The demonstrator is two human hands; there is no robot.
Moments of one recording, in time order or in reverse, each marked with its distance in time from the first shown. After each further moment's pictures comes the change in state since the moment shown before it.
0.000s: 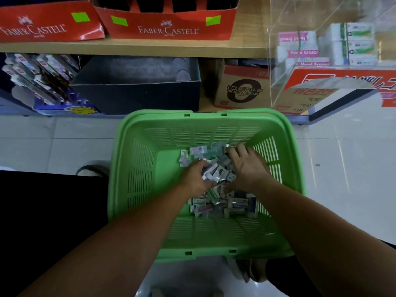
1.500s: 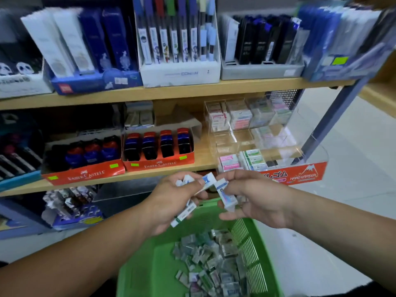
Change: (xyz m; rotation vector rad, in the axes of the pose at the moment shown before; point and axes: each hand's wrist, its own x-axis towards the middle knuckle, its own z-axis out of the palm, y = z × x) left_hand -0.172 0.236 -0.182 -0.538 -0.005 0.262; right_hand -0.179 0.029 -0.228 1.816 0.025 -0.054
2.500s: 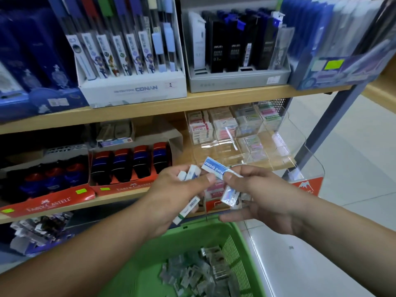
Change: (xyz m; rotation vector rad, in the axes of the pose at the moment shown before) left_hand 0.062 0.045 0.042 -0.006 0.015 0.120; right_hand 0.013 -0.039 -0.050 0.094 0.135 -0.104
